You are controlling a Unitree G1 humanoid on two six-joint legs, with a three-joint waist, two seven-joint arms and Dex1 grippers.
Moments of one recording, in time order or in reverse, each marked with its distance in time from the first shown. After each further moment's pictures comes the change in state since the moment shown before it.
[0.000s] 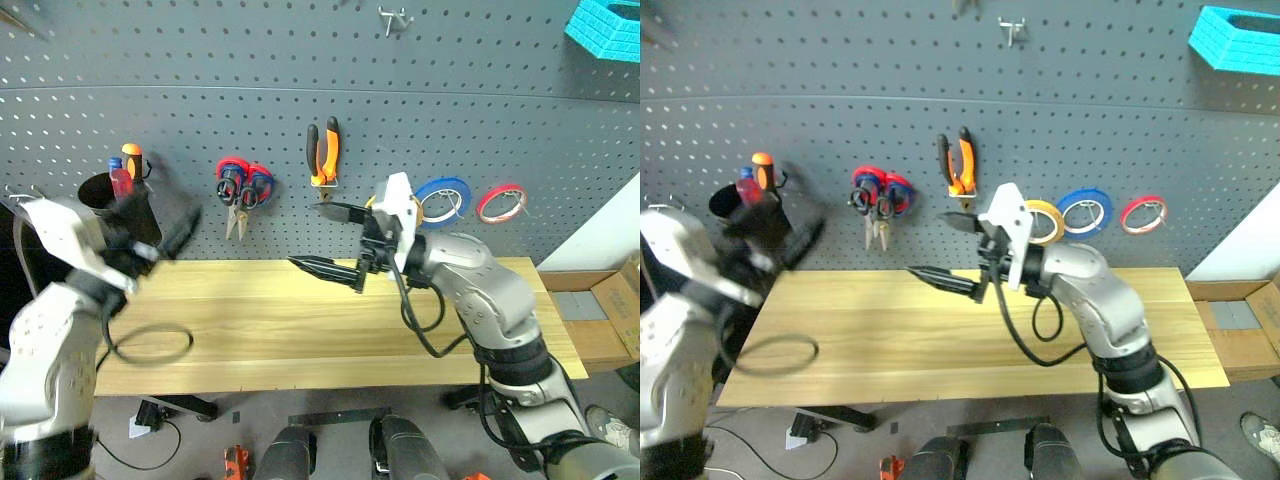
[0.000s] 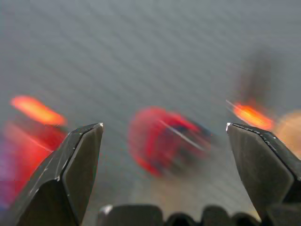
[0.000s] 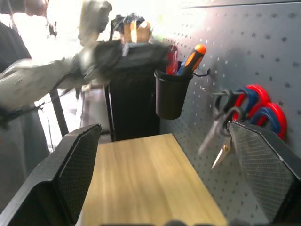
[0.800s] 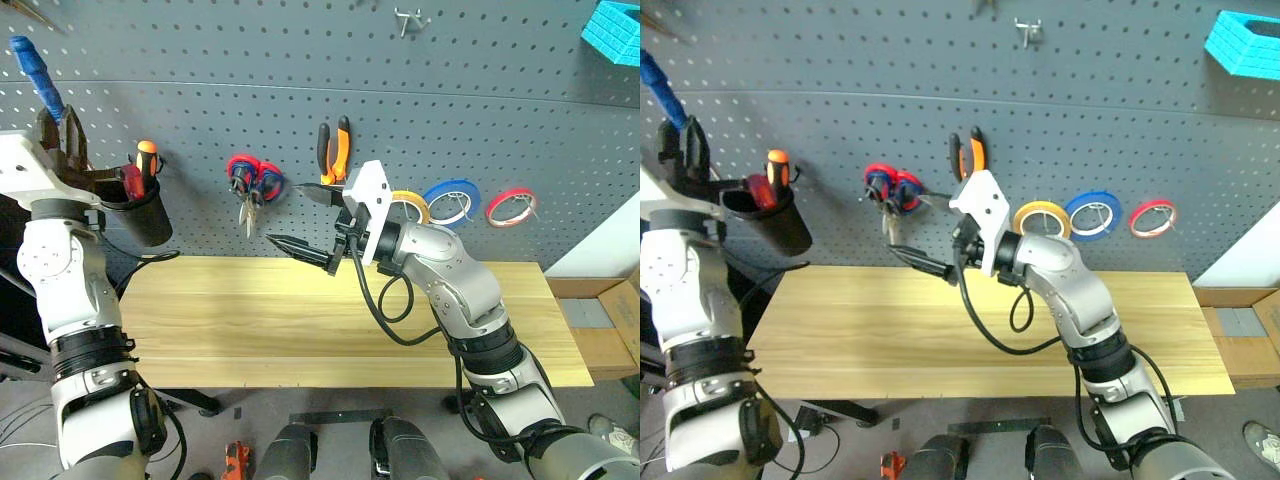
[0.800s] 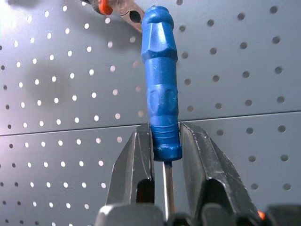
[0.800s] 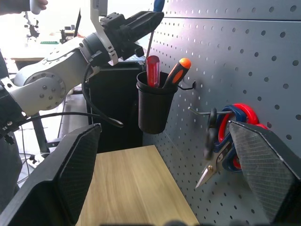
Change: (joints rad) left arm -0.642 -0.086 0.039 0.677 0.494 -0.549 0.362; right arm -0.141 0.175 0.087 0.156 -0.184 -0.139 -0.132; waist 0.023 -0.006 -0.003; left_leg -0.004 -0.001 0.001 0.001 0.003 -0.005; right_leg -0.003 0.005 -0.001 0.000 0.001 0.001
